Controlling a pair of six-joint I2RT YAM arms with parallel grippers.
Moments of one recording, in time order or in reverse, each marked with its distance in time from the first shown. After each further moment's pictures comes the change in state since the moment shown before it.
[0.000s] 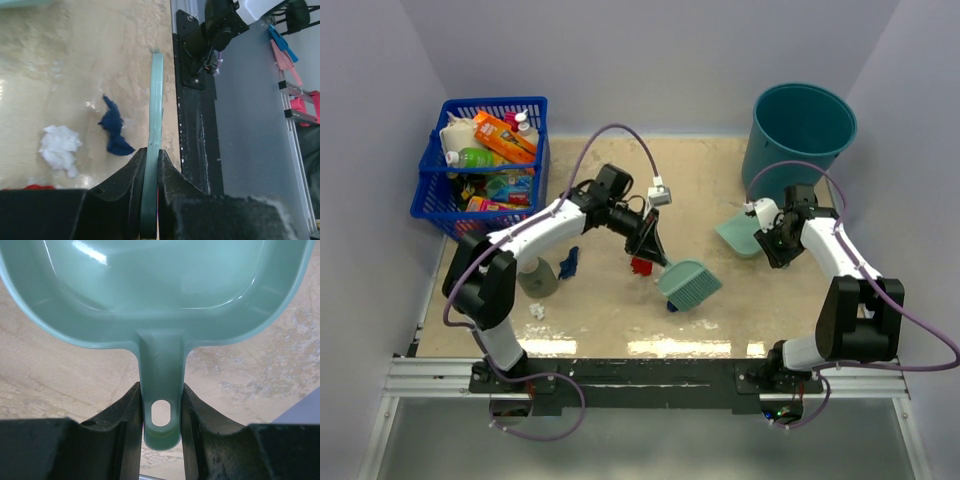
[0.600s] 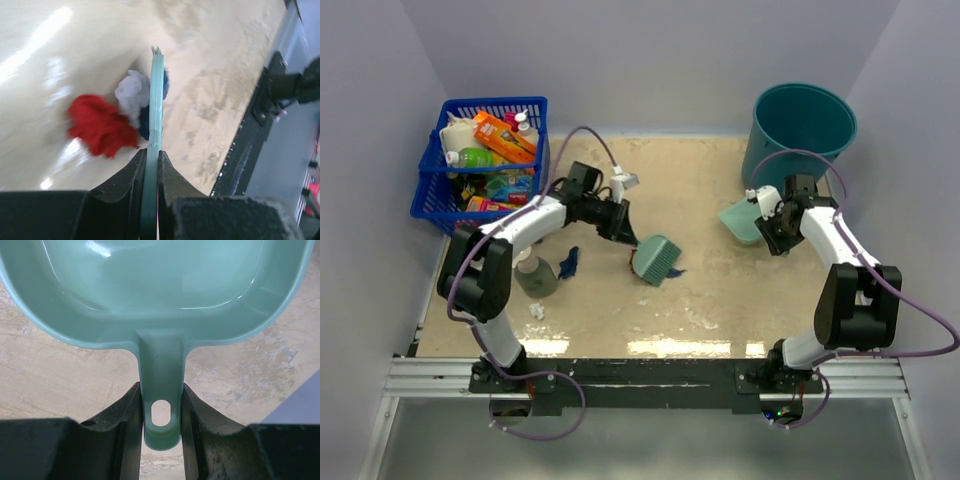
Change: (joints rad) left arm 0.113 0.017 -0.126 0.106 -0.301 -0.280; right arm 0.000 0.068 0.090 0.032 0.030 0.055
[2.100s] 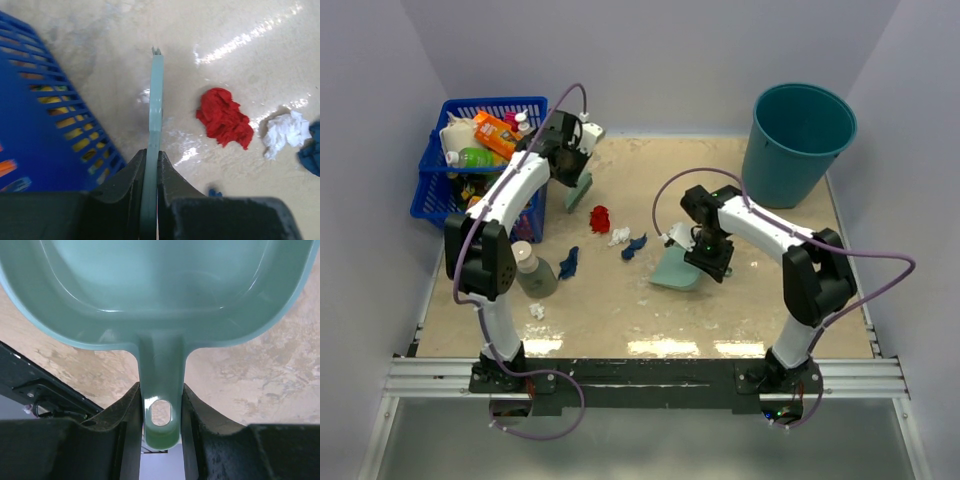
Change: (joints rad) left arm 0.201 0.144 0.521 -0.362 -0.808 0.367; right arm 0.592 0.232 0.222 -0.407 0.023 -0.002
